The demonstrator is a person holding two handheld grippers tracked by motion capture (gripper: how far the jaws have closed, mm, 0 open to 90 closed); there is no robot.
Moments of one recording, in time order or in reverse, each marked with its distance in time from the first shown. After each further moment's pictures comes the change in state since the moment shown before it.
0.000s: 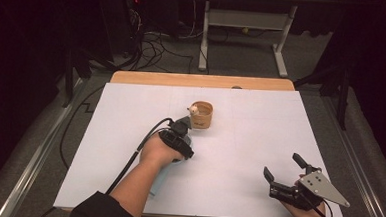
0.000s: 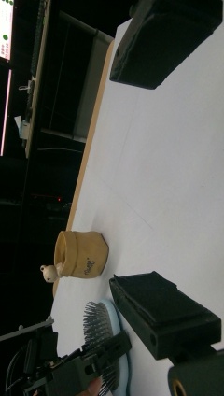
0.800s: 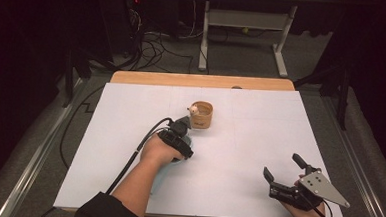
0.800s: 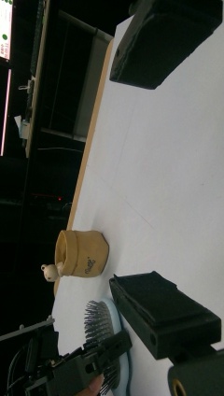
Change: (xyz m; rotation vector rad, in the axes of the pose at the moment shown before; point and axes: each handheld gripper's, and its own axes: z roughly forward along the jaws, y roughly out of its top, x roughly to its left) left arm 0.001 -0.001 0.000 -0.010 -0.005 0.006; right arm 0.001 -0.001 0.000 -0.002 0.002 0.008
